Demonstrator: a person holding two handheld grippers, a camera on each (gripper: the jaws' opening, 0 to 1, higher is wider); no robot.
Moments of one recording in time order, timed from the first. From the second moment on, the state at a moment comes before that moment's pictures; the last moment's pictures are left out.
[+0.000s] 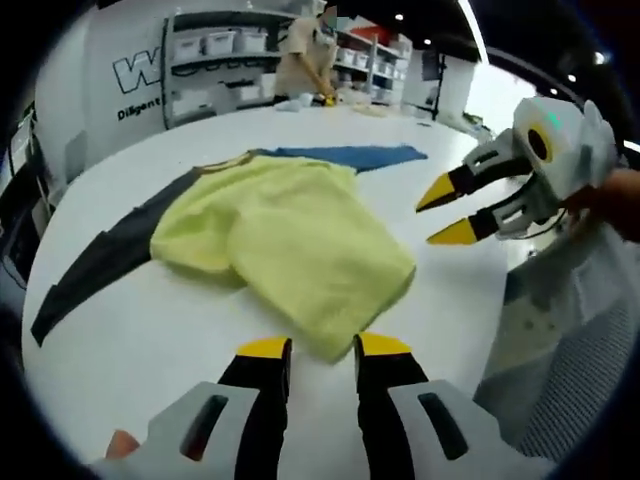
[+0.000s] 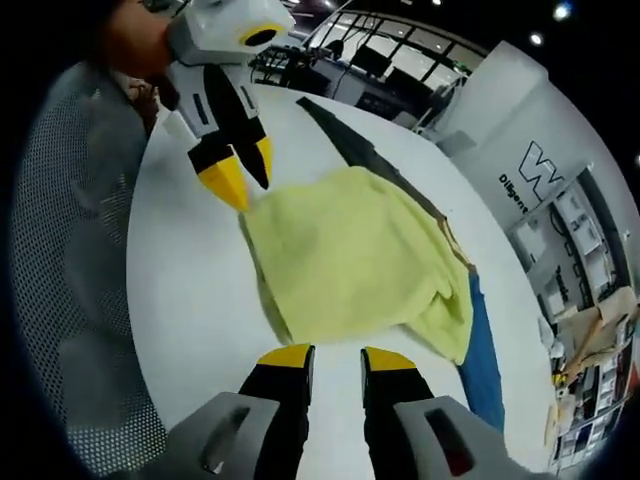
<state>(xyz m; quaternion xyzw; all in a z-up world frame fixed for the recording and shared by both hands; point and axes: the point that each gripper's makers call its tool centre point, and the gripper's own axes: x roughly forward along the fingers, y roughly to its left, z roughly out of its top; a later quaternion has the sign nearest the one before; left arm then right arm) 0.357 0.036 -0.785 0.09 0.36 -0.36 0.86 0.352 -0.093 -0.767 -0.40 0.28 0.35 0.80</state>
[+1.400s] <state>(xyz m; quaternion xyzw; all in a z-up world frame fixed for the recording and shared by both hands) 0.327 0.034 -0.749 0.11 0.34 -0.39 0.85 0.350 -0.095 -0.766 -0.40 0.28 0.35 0.80</state>
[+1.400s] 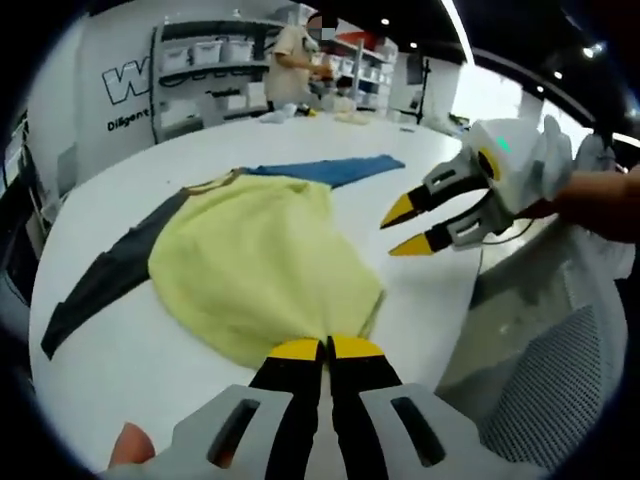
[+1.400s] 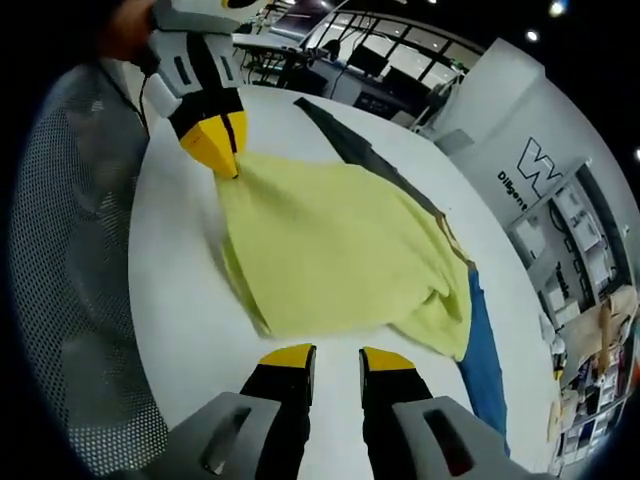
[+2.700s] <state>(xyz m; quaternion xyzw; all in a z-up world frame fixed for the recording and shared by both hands) 0.340 0.034 -0.750 0.06 0.35 -0.38 0.85 0.332 -0.059 -0.802 -0.38 0.30 0.48 0.73</state>
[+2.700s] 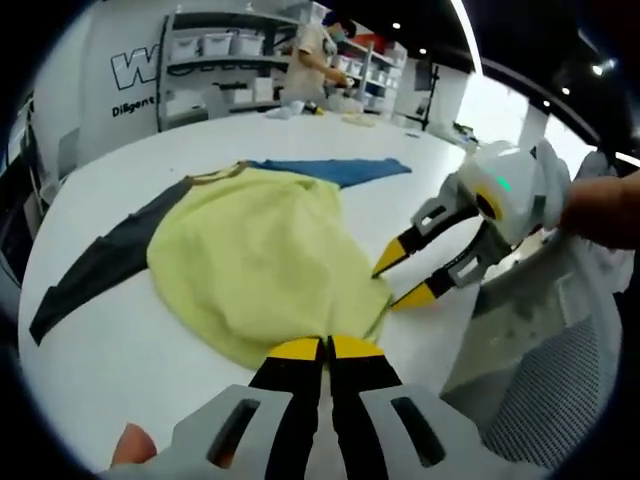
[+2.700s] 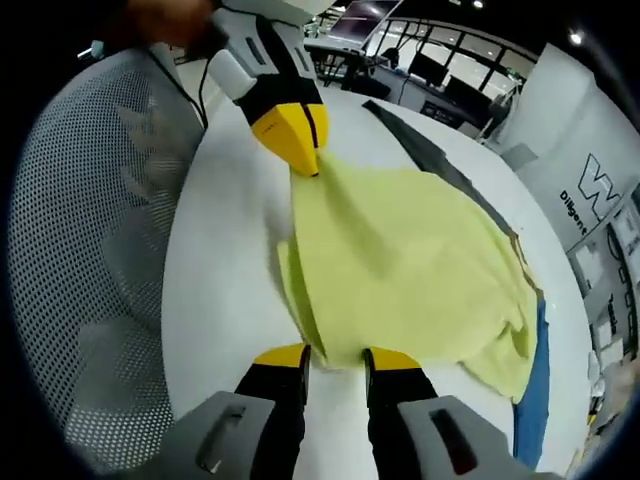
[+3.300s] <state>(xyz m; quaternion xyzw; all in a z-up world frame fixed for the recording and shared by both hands) 0.350 0.035 -0.737 0.07 0.34 -0.38 0.85 0.338 -0.064 -0.757 -0.35 0.29 0.48 0.75</state>
